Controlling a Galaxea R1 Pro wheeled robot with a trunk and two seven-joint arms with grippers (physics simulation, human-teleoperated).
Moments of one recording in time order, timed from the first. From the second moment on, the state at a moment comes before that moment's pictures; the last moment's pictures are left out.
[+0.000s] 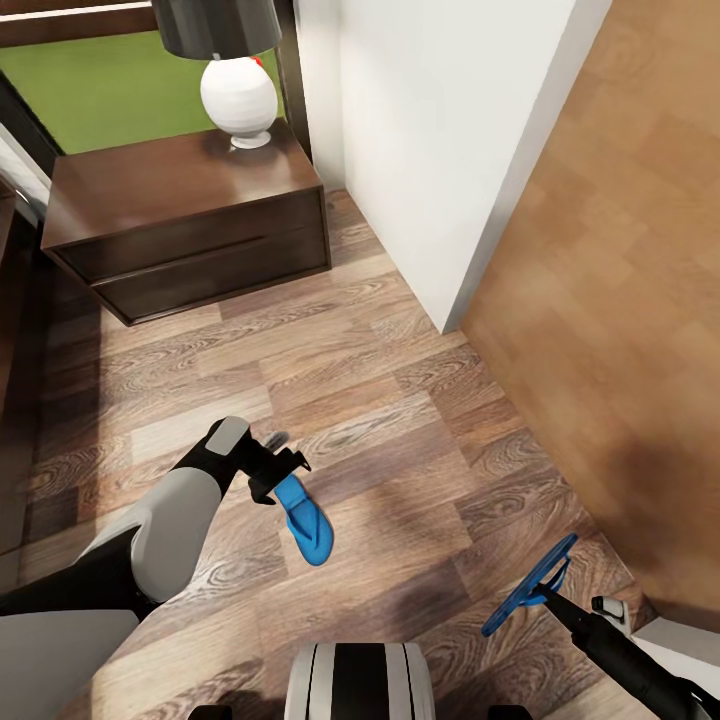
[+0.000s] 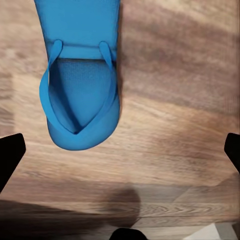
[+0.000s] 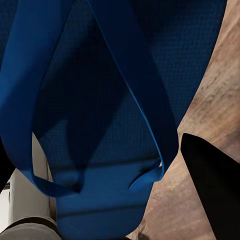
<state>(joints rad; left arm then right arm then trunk) -1.16 -0.11 0.49 -0.34 0.59 0.91 0.55 -0.32 -0.39 -0.10 -0.50 -0.79 0.29 1.40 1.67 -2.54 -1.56</state>
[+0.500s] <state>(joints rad) -1.16 -0.10 0.49 -0.34 0.59 0.91 0.56 -0.32 -0.39 -0.10 -0.50 -0.79 0.29 1.40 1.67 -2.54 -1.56</state>
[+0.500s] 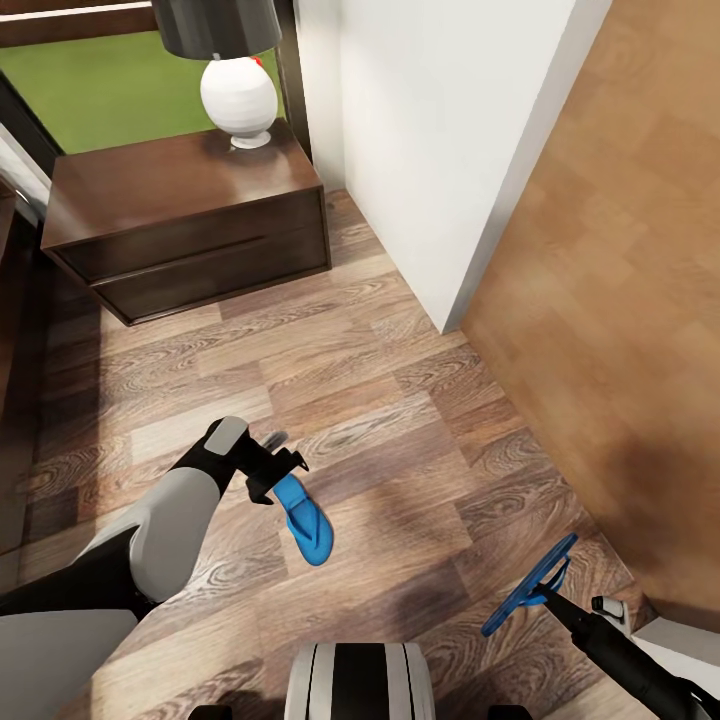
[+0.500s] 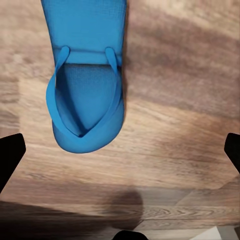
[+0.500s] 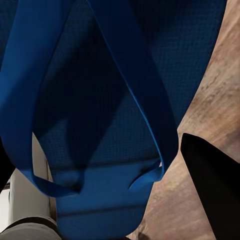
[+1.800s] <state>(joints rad) -1.16 -0.11 0.49 -0.34 0.59 0.91 0.54 -0.32 -0.39 -0.10 -0.50 -0.79 0.29 1.40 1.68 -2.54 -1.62</state>
